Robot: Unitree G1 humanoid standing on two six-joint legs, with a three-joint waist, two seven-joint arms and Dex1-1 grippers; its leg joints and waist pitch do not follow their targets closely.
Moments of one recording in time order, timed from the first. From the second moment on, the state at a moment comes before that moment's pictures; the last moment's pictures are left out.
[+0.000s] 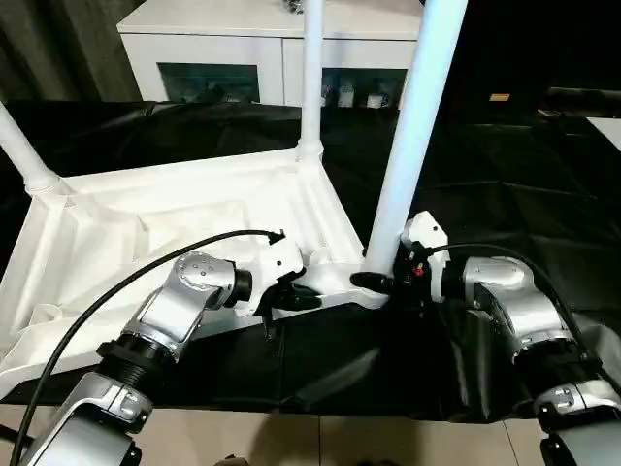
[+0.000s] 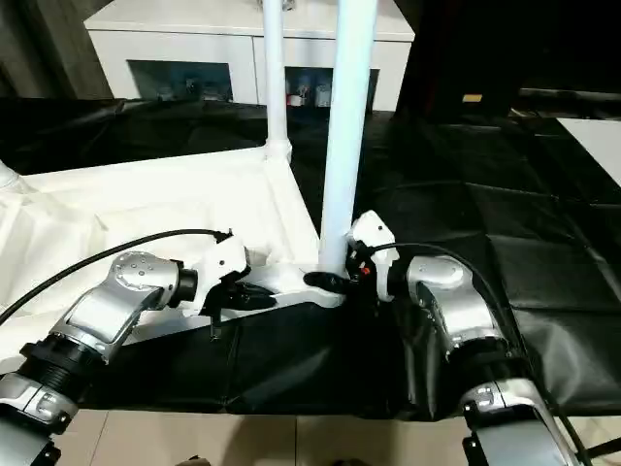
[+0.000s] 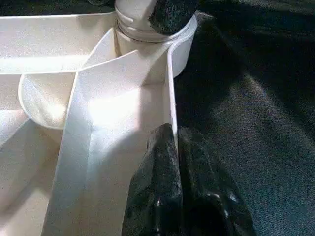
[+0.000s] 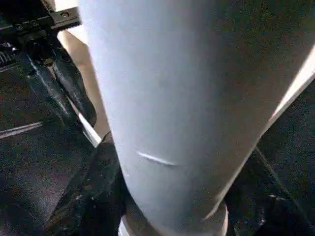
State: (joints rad) left arm -0.54 0.37 -0.35 0.42 -0.02 0.24 -1.10; right arm -0.54 -0.37 0.16 0.59 0.12 0.08 1.07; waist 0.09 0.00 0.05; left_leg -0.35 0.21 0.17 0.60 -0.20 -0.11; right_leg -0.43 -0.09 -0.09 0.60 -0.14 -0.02
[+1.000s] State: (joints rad) left arm -0.73 0.12 -0.31 0.74 0.09 0.21 -0.65; right arm -0.60 -0.07 -0.05 0.69 0.09 0.05 0.25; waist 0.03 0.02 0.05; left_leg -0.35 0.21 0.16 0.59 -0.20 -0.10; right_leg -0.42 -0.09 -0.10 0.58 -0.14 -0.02
